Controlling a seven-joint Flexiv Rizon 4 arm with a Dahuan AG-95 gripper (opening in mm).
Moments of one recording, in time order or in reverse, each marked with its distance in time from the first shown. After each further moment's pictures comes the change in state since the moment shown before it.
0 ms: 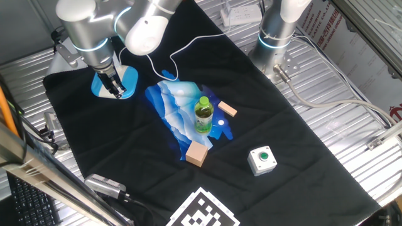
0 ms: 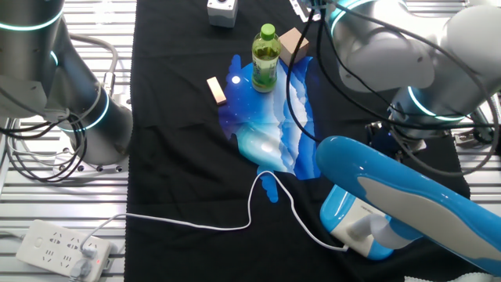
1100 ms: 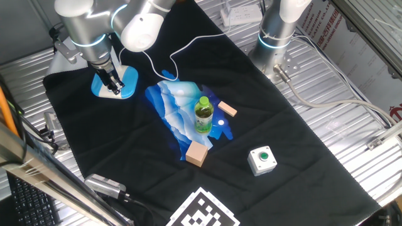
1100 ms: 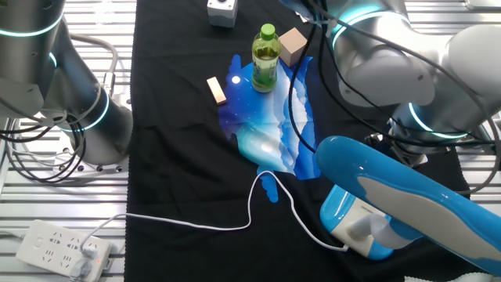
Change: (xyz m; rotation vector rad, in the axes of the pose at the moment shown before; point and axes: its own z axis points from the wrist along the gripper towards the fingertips) arm 0.006 -0.021 0.004 -0.004 0.001 -0.034
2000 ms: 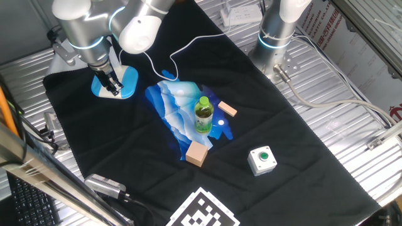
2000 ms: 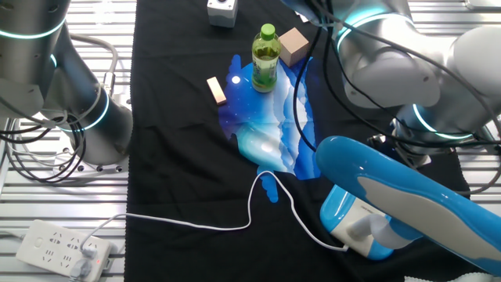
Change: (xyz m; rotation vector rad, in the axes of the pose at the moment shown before) arm -0.004 -0.002 0.004 0.006 0.006 -0.020
